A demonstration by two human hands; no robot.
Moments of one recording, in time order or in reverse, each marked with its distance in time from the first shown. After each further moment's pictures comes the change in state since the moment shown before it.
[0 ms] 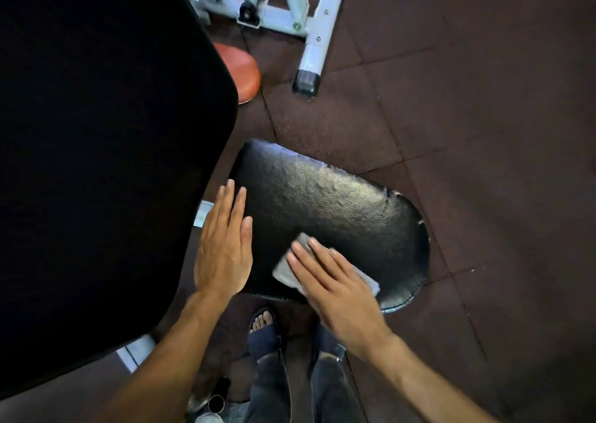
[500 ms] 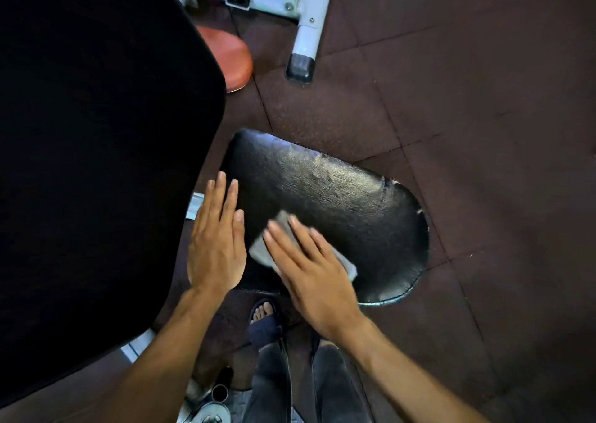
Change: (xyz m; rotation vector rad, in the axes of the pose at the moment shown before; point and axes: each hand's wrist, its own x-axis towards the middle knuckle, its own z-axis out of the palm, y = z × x) left_hand 0.003 -0.001 0.003 0.022 0.006 -0.014; right_hand 0.030 -0.017 0.005 0.038 0.047 0.081
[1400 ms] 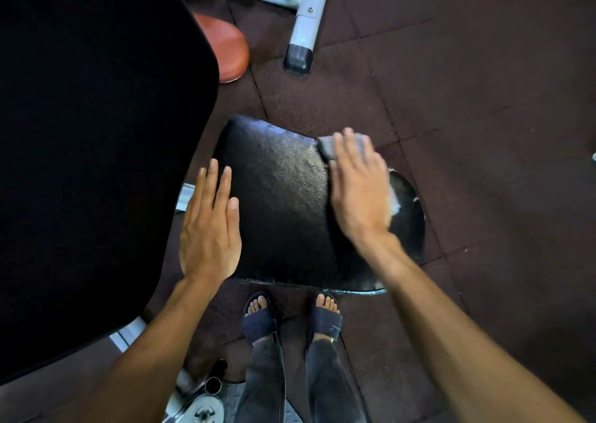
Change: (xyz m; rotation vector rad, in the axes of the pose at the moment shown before) left_hand -0.001 0.005 0.001 -0.002 0.011 -0.042; right_hand 0.072 0.085 -0.025 0.030 0.186 0.486
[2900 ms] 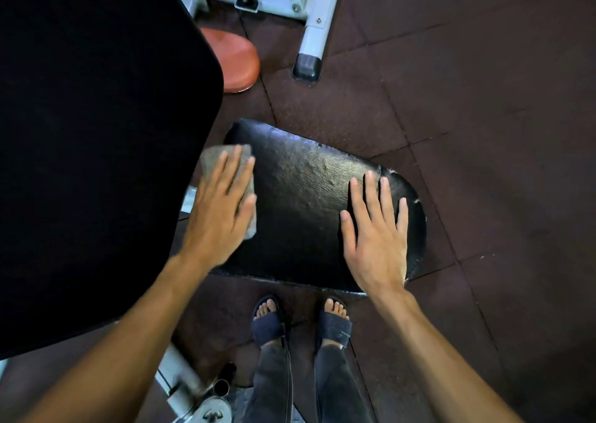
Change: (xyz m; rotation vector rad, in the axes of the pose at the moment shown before) left_hand 0.024 -0.006 -0.012 0.121 -0.114 0.294; right_hand -0.080 0.025 0.002 -0.078 -0.008 0.045
